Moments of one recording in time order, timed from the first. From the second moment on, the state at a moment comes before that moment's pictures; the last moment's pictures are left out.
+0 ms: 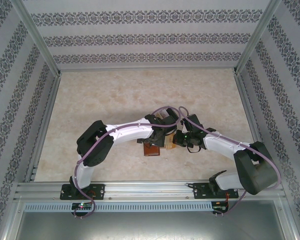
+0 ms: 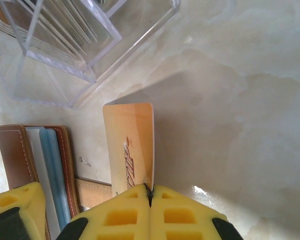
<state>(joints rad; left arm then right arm) -0.96 2.01 1.51 -0.99 -0.24 -0.86 0.43 1.36 0.57 -0.27 -0.30 0.68</state>
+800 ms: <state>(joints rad) -0.96 1.82 1.36 -1.00 -0.32 -0.88 0.43 1.38 0.57 -0.28 -0.29 0.68</state>
